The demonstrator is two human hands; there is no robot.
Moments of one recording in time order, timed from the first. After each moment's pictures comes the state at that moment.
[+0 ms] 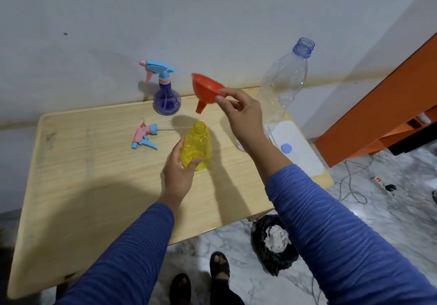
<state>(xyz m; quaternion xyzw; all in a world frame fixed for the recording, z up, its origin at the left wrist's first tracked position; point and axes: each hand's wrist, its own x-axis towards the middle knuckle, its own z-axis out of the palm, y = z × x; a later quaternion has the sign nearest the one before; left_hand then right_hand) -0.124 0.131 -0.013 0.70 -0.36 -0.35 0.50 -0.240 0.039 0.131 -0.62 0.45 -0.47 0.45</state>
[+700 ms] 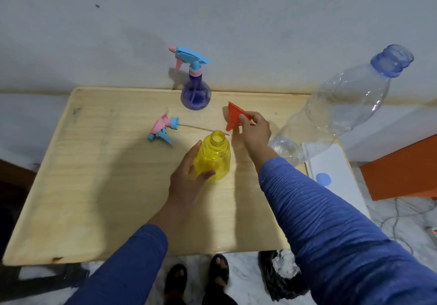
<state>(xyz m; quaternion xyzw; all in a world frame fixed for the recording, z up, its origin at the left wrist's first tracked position) -0.131 0.128 -0.018 0.69 -0.31 -0.36 0.55 -0.211 -0.052 0.013 -0.58 0.59 -0.33 0.45</state>
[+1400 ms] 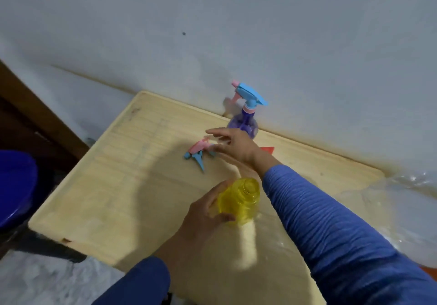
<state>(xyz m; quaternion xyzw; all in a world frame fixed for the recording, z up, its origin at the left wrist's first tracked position) -0.132 0.126 -0.009 0.72 -0.30 -0.34 0.53 -0.096 -0.068 0.043 -0.89 0.15 0.04 0.44</state>
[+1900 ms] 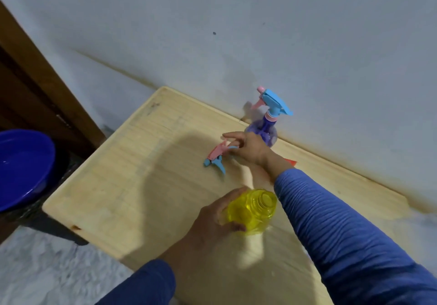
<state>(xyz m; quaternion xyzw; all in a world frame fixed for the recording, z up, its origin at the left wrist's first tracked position) -0.131 0.129 -0.014 0.70 -0.29 -0.35 0.55 -0.068 -0.082 0.021 -0.90 0.17 0.09 0.39</state>
